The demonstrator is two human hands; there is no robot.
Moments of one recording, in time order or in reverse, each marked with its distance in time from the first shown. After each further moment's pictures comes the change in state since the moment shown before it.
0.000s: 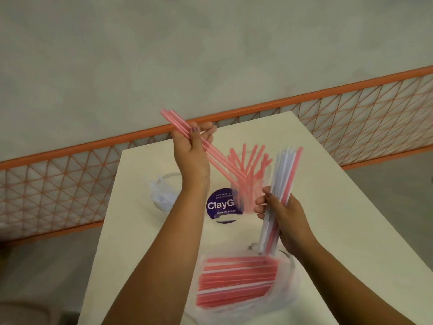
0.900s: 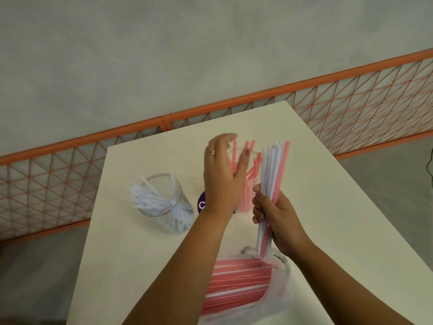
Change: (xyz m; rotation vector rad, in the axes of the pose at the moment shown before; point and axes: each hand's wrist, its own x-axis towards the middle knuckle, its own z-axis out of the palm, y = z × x) left_hand -0.040 -0.051 0.030 0.668 -0.285 0.352; right_hand 0.019 0.005 -0.006 0.026 -0.084 0.029
